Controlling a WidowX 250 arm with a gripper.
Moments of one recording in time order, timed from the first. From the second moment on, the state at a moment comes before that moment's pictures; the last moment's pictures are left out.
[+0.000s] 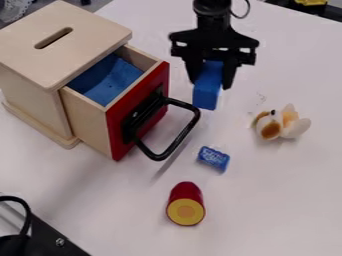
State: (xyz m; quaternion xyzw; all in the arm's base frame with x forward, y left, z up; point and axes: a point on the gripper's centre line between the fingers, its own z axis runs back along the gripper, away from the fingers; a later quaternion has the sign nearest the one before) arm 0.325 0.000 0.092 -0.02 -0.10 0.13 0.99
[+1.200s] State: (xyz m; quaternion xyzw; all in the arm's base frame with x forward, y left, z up) arm 0.248 0.076 0.111 0.06 -0.07 0.17 0.98
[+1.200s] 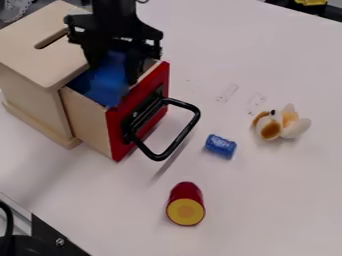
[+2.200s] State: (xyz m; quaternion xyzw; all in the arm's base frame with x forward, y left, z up) arm 0.275 0.099 0.093 0.06 -0.05 0.17 0.98
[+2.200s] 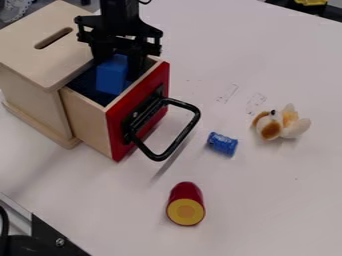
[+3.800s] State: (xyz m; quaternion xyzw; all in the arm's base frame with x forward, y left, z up) arm 0.277 0.083 0.131 0.04 -0.10 0.19 0.98
